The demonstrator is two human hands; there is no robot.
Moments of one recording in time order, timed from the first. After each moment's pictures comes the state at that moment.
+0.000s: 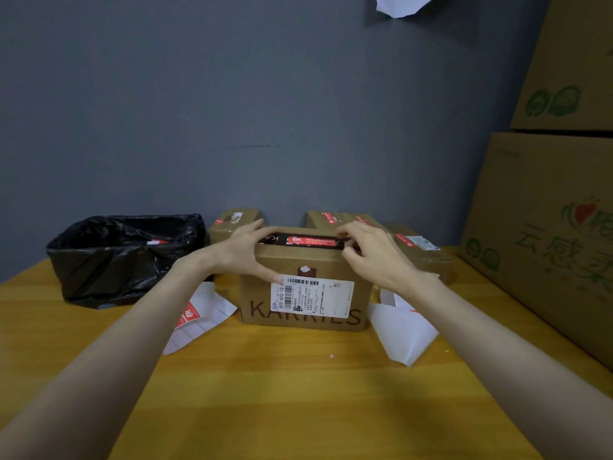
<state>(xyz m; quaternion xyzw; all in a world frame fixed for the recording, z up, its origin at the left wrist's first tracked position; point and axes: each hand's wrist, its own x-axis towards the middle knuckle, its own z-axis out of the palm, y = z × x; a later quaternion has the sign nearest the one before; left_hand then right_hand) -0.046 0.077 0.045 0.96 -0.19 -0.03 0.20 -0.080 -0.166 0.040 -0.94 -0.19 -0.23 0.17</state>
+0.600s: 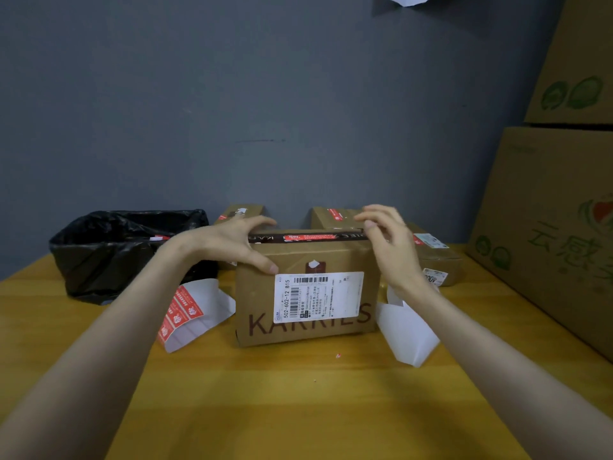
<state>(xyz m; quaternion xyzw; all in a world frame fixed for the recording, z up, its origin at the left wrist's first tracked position) -0.053 0.094 0.066 0.95 -0.19 -0.07 0.24 -0.075 -0.166 0.027 -0.80 -0.15 -0.33 0.48</state>
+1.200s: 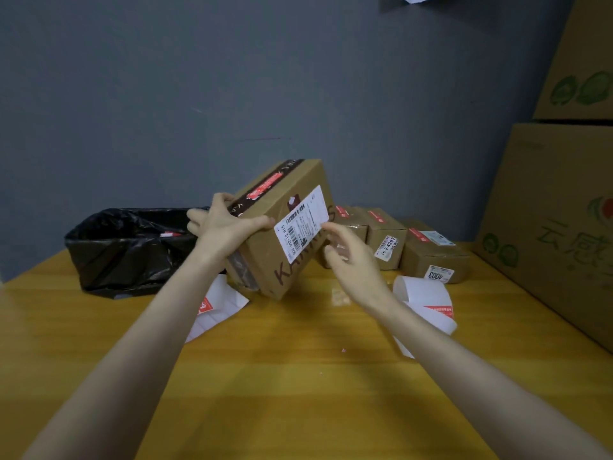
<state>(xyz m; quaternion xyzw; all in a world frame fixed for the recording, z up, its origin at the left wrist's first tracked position) -0.067 0.079 0.054 0.84 0.08 0.18 0.50 -0.087 -0.114 0.005 -0.82 -0.18 -0.21 0.50</state>
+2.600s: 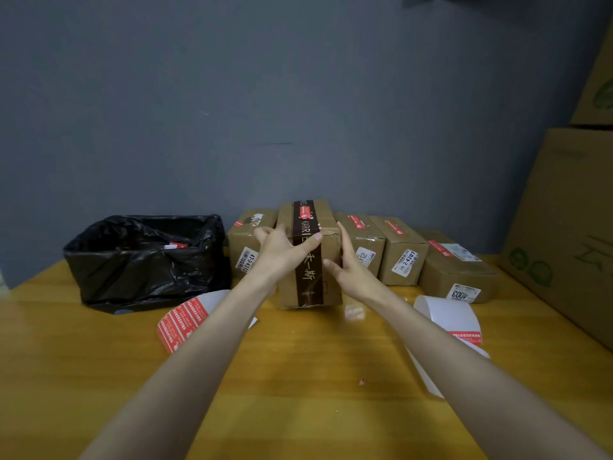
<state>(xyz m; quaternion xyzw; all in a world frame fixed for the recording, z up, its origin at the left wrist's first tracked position) -0.035 0.034 0.035 0.85 -0.01 0.11 0.51 -0.001 -0.109 -0.015 -0.82 -0.20 -0.04 0.54</state>
